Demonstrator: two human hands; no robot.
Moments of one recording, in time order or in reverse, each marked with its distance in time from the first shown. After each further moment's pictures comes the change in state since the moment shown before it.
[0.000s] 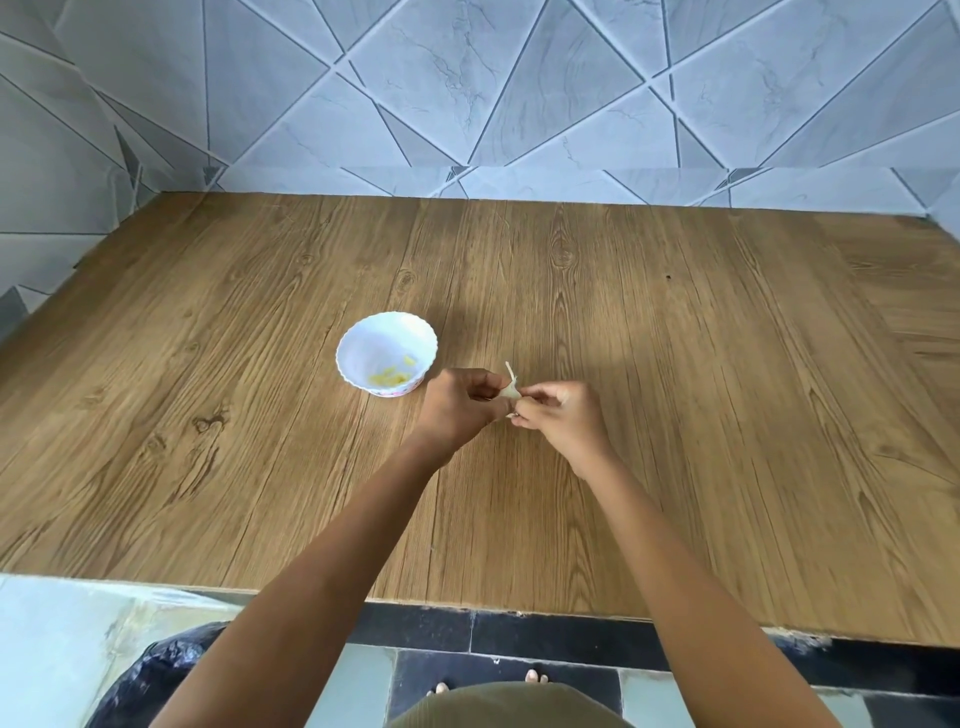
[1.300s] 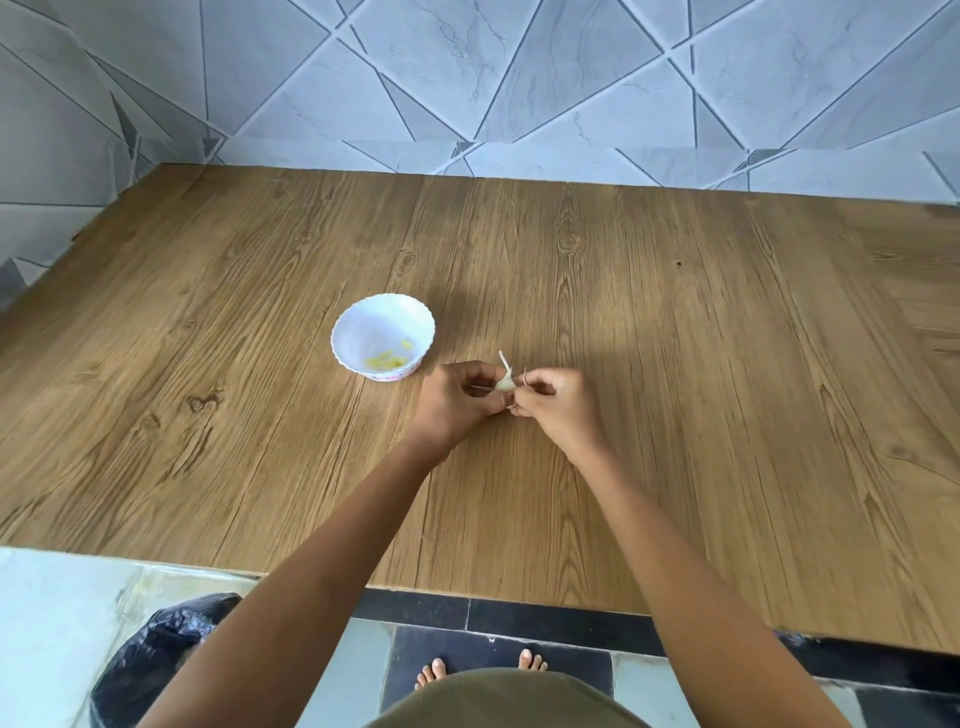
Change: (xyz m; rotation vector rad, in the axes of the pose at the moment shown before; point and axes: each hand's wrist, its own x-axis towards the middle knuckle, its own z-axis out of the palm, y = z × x) left_hand -0.008 -0.005 0.005 -0.069 0.001 0.003; right_hand 0.009 0.005 0.001 -0.097 0.026 0.007
